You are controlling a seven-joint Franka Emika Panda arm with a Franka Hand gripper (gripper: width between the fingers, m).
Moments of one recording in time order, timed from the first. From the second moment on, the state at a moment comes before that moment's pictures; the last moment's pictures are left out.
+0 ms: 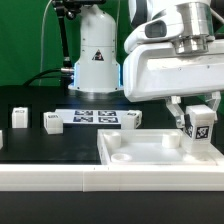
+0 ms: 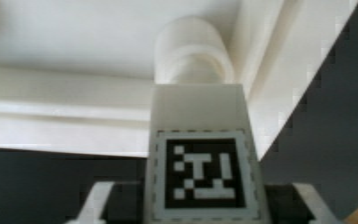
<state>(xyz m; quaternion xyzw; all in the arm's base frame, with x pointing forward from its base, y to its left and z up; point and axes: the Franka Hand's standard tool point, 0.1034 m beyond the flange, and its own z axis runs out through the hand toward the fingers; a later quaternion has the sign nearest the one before) 0.619 0.112 0.078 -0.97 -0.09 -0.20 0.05</state>
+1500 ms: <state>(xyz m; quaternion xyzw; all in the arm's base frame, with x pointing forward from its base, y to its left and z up) 0.621 0.108 0.094 -0.97 -0.10 -0.22 0.04</state>
